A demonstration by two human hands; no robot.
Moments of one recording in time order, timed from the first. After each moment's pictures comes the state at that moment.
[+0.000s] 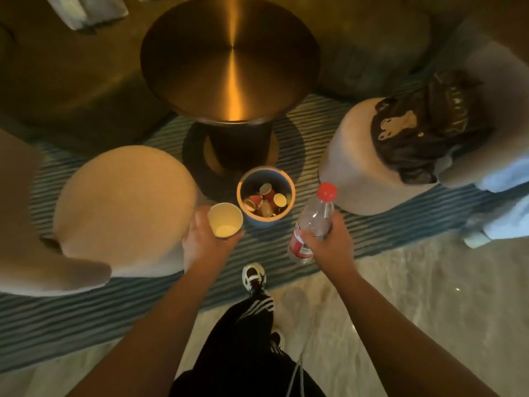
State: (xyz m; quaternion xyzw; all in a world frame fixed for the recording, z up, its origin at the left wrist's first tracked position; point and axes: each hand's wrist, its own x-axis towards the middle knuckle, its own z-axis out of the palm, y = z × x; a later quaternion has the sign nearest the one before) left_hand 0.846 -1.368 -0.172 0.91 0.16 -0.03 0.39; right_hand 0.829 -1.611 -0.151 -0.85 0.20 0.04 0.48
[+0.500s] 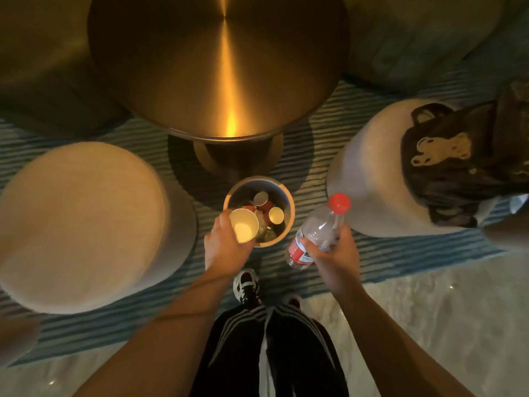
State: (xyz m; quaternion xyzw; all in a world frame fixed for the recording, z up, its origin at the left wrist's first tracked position) left_hand 1.025 -1.456 -0.294 0.90 0.18 -0.13 0.36; right_hand 1.009 -1.660 -0.238 -0.79 0.24 0.12 0.55
